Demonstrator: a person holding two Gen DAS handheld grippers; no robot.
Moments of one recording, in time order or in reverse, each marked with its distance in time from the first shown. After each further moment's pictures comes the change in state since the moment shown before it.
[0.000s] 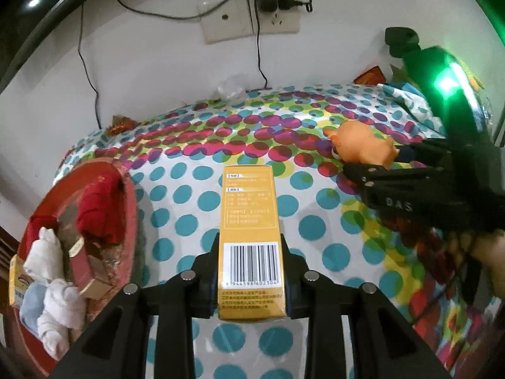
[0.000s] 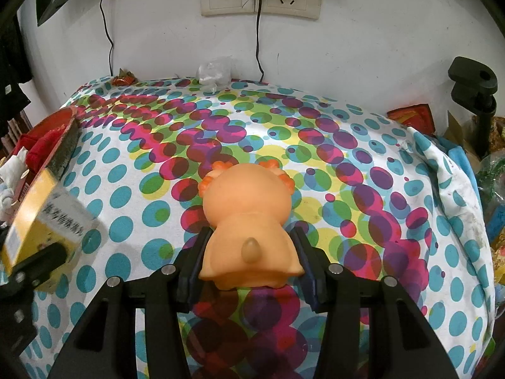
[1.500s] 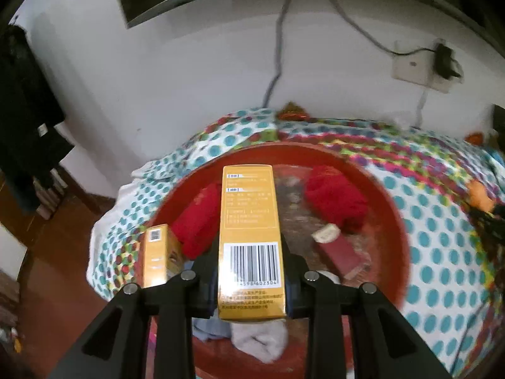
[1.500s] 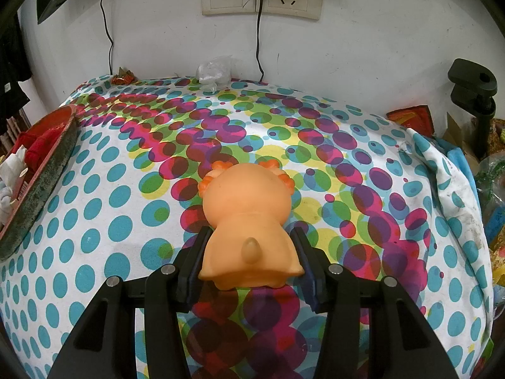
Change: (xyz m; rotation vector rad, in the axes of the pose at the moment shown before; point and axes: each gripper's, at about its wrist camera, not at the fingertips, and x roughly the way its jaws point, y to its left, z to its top) left arm -0.072 0.234 -0.027 -0.268 0.028 0.281; right arm 0.000 0.006 0.003 0.018 0.002 -0.031
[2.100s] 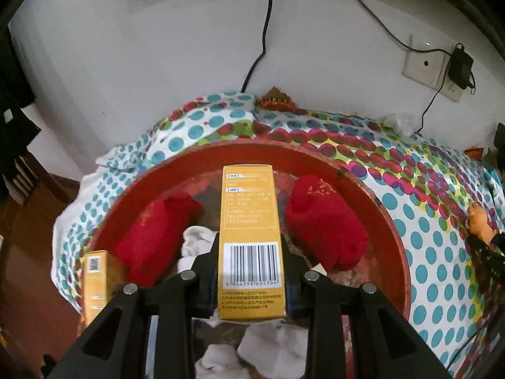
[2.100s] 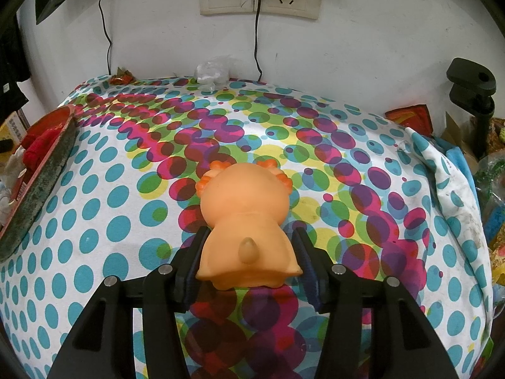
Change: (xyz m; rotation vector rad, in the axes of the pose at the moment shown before) left arm 0.069 -0.016 0.035 -0.038 0.089 -0.126; right arm 0.002 0.004 0.000 0.011 0.001 -0.016
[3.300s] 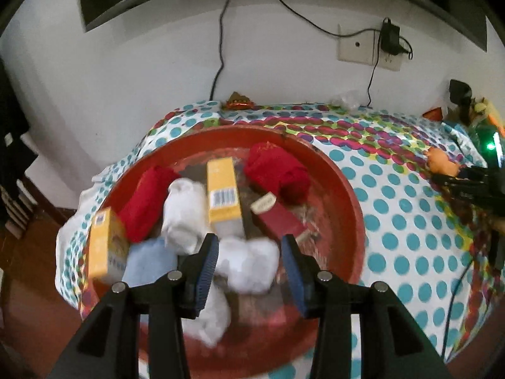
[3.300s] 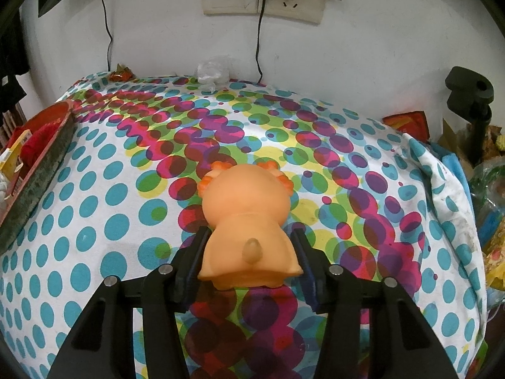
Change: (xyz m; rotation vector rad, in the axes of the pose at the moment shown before) left arm -0.070 -0.025 -0.082 0.136 -0.110 -0.046; right arm -0.002 0.005 -0.002 -0.007 -0.009 -0.065
